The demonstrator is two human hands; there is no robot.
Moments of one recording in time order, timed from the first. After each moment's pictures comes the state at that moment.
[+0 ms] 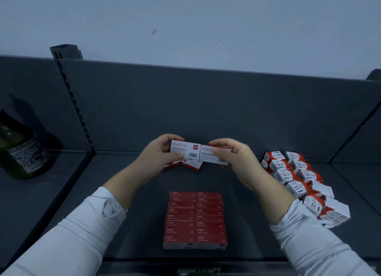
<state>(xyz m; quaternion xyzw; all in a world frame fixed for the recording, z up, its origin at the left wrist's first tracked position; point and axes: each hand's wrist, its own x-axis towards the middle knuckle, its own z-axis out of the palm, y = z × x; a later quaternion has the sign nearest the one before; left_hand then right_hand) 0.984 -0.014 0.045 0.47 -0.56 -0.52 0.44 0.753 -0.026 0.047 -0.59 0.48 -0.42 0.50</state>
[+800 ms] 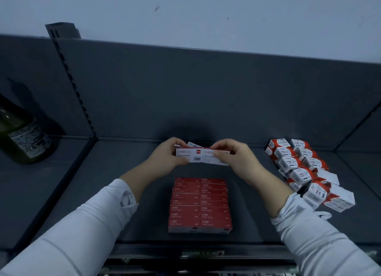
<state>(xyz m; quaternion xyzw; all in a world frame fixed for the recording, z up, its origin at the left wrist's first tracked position) 0.980 -0.017 0.001 0.54 -0.60 -0.47 0.34 0.752 -0.026 0.009 -0.65 0.52 -0.36 0.42</state>
